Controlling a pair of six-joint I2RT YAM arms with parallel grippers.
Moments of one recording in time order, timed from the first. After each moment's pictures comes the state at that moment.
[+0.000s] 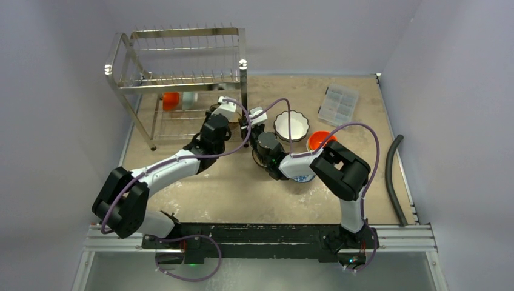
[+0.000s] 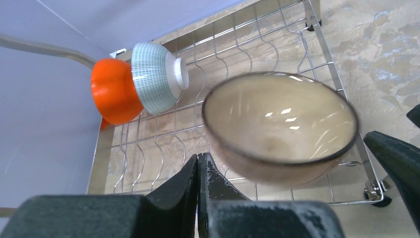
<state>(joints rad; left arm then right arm) -0.61 1.41 0.81 0.28 -0.74 0.24 0.90 1.94 0.96 1.05 0.42 0.03</state>
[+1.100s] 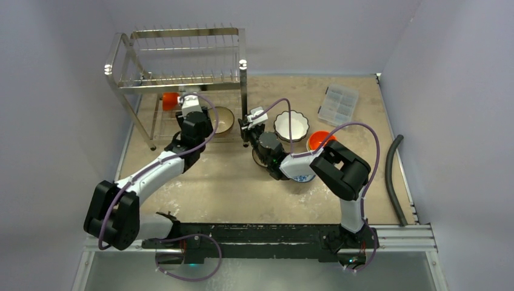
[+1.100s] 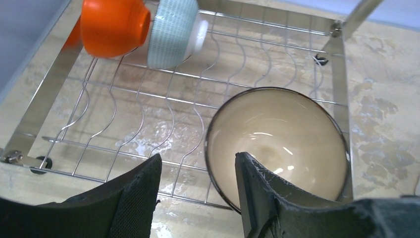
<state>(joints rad) -0.45 1.30 0.76 0.15 -0.63 -0.28 0.89 1.94 0.95 1.07 0.39 0.03</state>
